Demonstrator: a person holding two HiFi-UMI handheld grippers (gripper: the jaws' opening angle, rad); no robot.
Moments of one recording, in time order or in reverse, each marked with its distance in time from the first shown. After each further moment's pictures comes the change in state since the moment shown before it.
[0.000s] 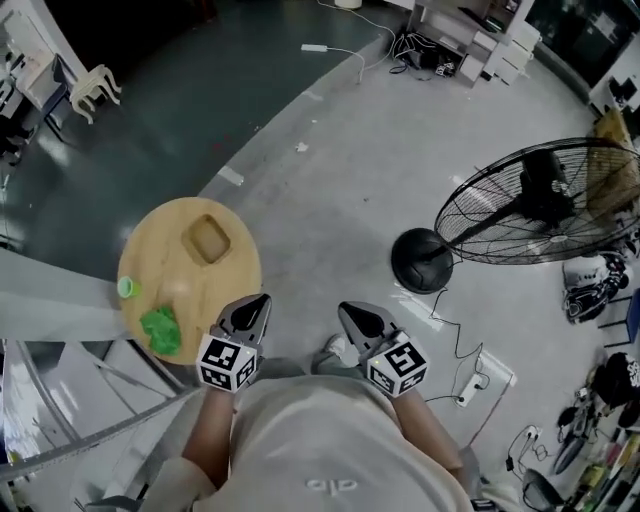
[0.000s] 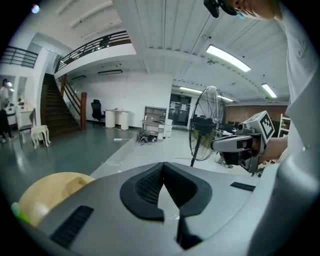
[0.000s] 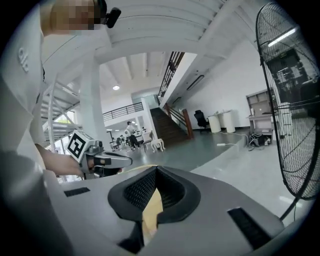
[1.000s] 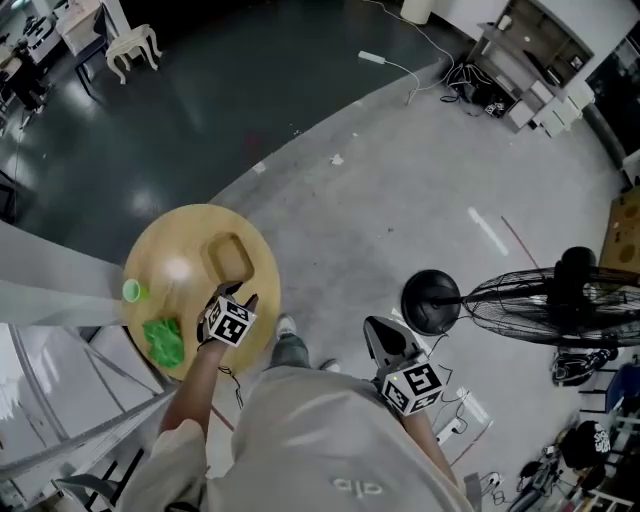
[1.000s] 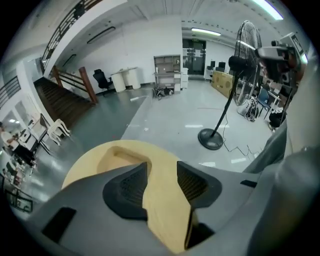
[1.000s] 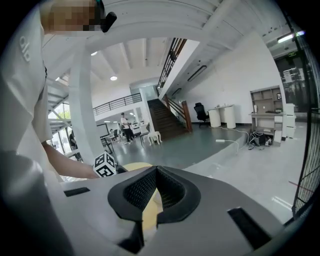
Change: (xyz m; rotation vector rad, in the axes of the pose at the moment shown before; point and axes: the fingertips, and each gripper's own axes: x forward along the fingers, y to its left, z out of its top) left arm 0.075 0.243 -0.147 0.073 0.601 0.163; right arm 0.133 -0.063 0.058 -0.006 0.115 -0.014
